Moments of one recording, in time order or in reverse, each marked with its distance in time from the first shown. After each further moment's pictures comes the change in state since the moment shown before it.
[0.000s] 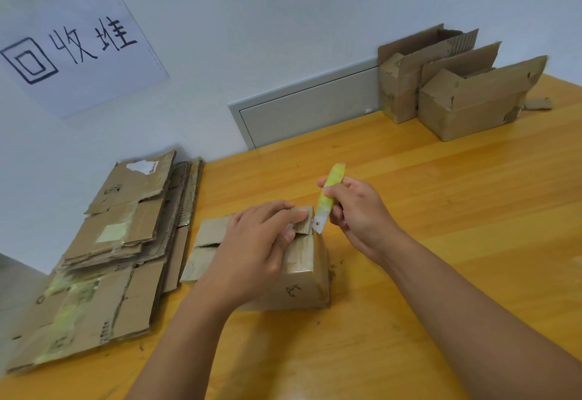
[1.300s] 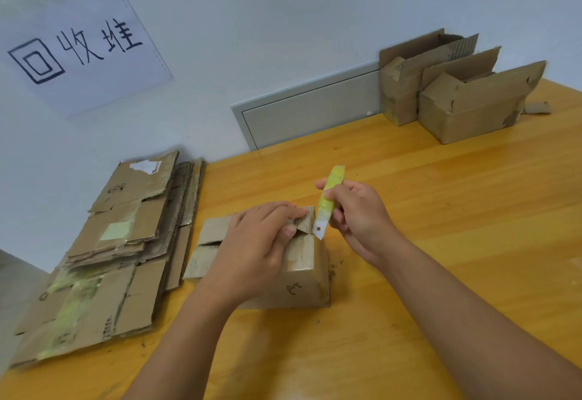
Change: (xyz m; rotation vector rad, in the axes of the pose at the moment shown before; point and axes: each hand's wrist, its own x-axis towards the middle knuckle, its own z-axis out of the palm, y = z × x) left_hand 0.000 -0.001 0.002 -0.024 0.047 0.001; right_hand -0.005 0.000 0.003 0.046 0.026 0.007
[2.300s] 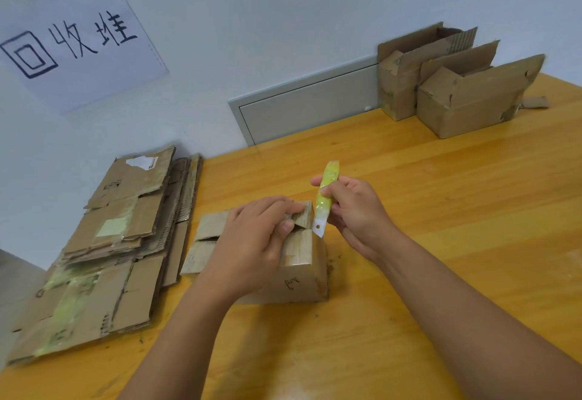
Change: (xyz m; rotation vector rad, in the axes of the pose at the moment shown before) left_hand 0.000 0.001 0.000 -0.006 0.013 0.007; right_hand -0.001 0.001 0.000 0.005 -0.046 0.017
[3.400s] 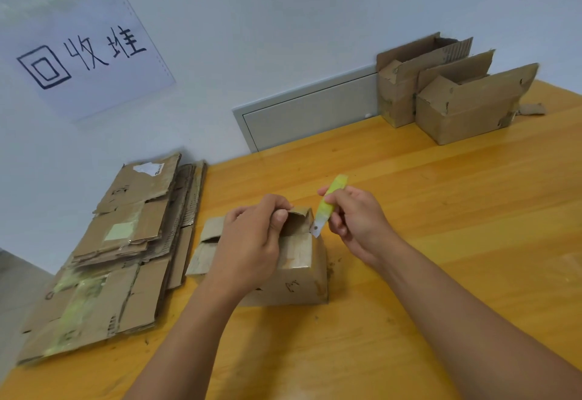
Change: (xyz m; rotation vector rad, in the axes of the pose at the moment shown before) left_hand 0.002 0.011 -0.002 -0.043 0.114 -0.071; right_hand -0.002 0.004 -0.004 0.030 0.055 0.026
